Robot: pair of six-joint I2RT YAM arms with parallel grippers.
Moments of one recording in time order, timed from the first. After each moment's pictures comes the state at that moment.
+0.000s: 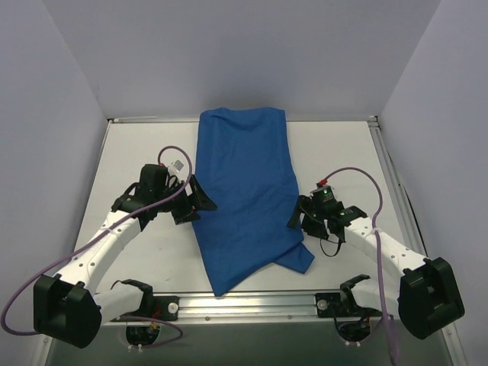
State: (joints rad) left arm -0.33 1.14 0.86 -0.53 0.47 -0.77; right arm 0.41 1.14 0.58 -0.45 -0.01 0.73
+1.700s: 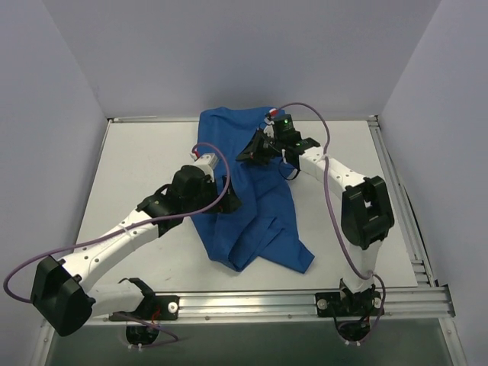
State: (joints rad) left arm -0.70 1.20 0.94 -0.32 0.07 -0.61; right arm 0.45 1.87 1.46 -0.21 -0.47 0.87
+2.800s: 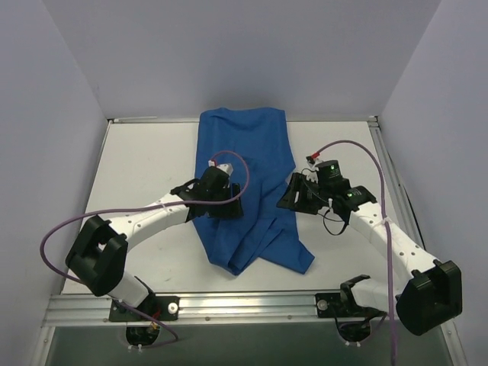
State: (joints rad) left arm -0.72 1.51 1.01 -0.38 0.01 -0.66; right arm 0.37 1.18 0.88 -0.51 -0.31 0.59
